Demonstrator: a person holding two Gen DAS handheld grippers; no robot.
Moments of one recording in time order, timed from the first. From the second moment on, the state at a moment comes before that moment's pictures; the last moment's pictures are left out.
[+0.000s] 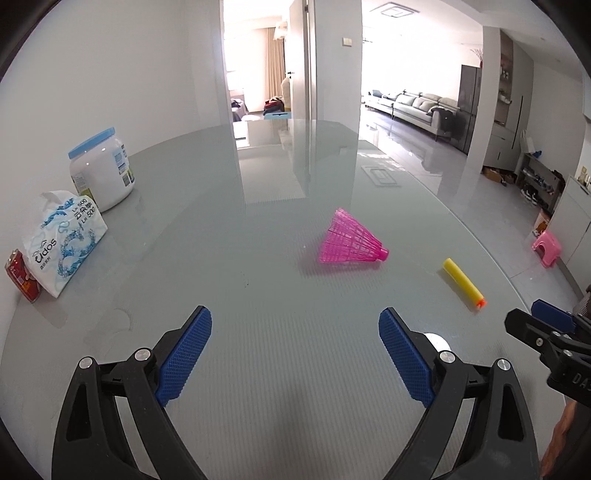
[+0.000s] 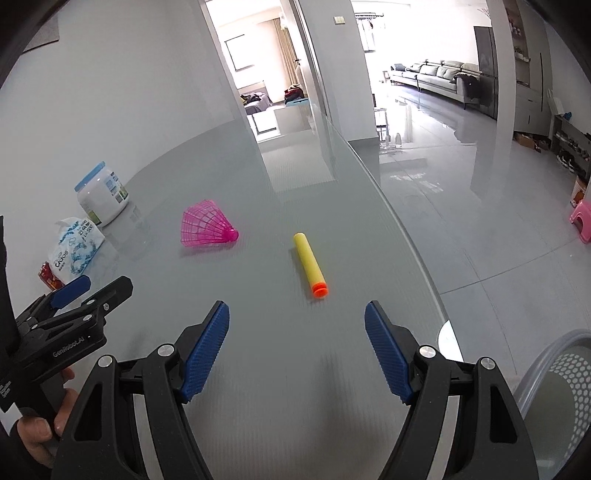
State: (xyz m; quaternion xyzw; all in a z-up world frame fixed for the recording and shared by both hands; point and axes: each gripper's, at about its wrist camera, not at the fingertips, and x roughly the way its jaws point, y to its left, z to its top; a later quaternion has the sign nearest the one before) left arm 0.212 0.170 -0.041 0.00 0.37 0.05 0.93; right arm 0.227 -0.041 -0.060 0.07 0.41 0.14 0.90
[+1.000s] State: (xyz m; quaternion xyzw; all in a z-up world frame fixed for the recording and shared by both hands) left arm 0.270 0.164 -0.061 -0.03 0.39 0.06 0.92; right arm 0.288 -0.007 -0.090 -0.01 0.44 0.13 0.89
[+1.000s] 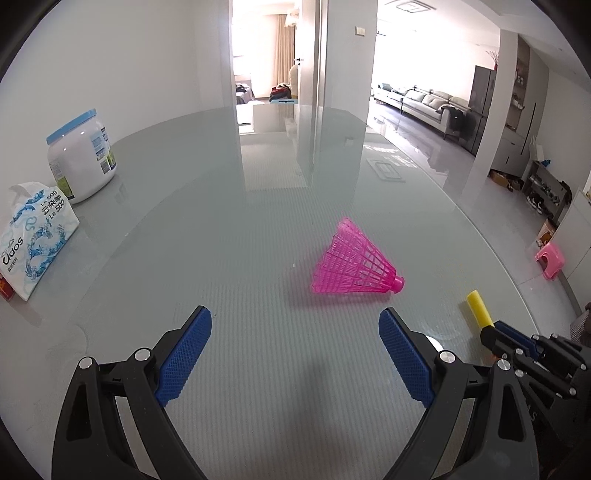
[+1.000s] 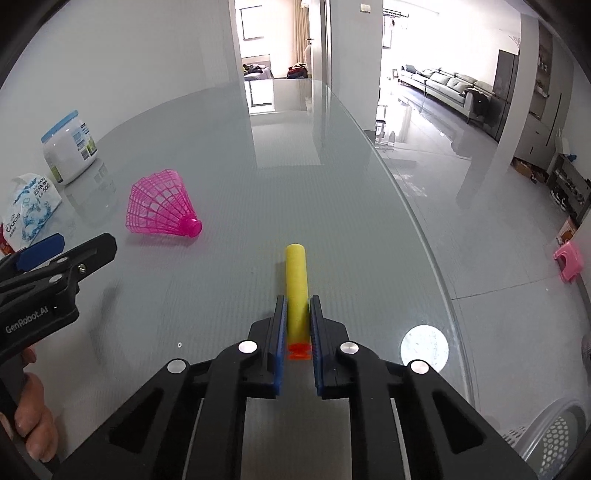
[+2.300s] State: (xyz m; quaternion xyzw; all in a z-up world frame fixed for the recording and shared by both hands) left arm 0.320 0.128 -0.071 -0.03 0.43 0.02 0.90; right arm 0.279 -0.050 -0.085 0.10 0.42 0.16 0.89
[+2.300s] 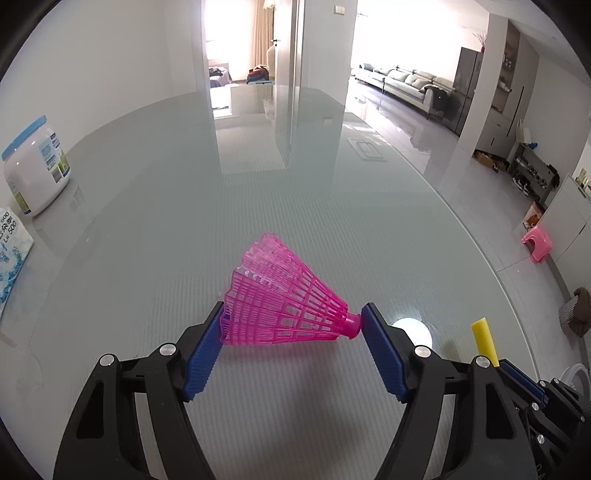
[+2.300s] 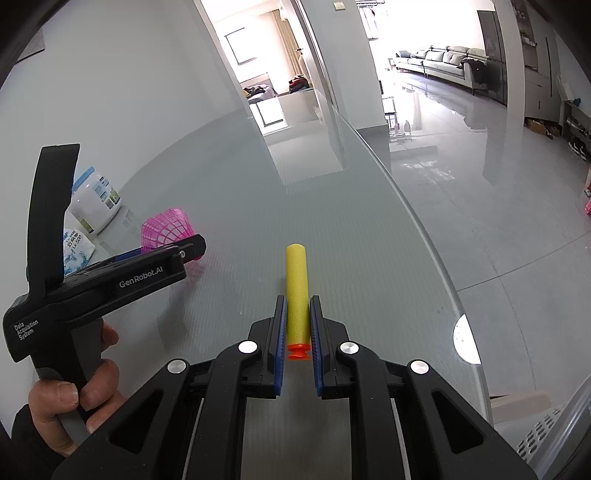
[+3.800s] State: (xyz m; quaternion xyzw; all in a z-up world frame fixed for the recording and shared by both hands) left arm 0.093 -0.144 -0.041 0.08 0.39 -0.24 0.89; right arm -0.010 -0.310 -0.060 0.20 0.37 -0.06 0.91
